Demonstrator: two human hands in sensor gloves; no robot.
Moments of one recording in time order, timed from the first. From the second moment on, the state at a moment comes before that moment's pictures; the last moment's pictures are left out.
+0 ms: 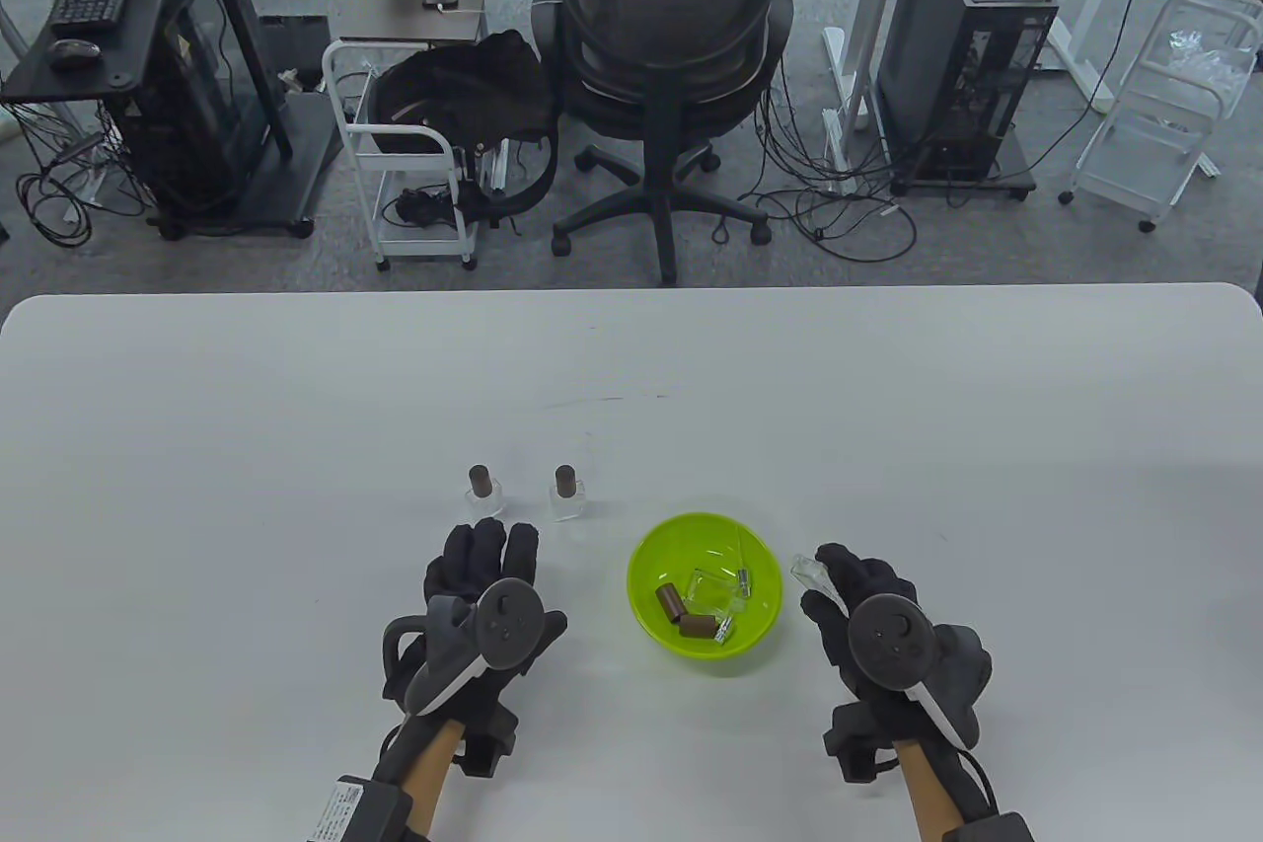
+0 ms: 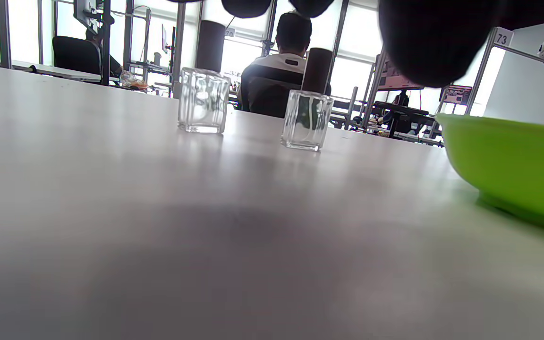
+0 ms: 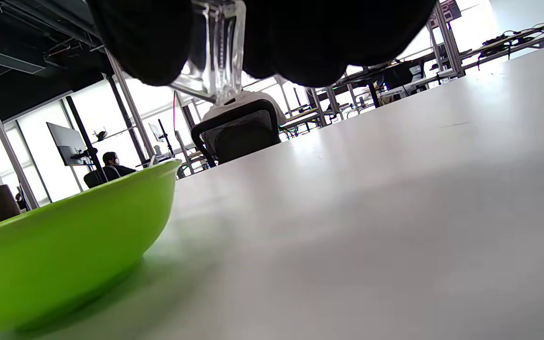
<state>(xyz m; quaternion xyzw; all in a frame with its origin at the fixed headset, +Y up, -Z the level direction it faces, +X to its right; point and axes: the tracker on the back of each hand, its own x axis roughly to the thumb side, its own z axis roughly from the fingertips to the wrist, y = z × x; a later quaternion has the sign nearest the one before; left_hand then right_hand) -0.153 -0.735 -0.309 0.01 -0.08 0.10 0.99 0.203 -0.727 -0.286 -0.02 -0.10 0.98 0.19</state>
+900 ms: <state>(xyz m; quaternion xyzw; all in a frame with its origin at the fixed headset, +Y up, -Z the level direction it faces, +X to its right) 0.054 -0.738 -0.369 -0.11 -0.01 0.00 0.99 0.243 -0.726 -0.282 -0.06 -0.10 0.96 0.25</state>
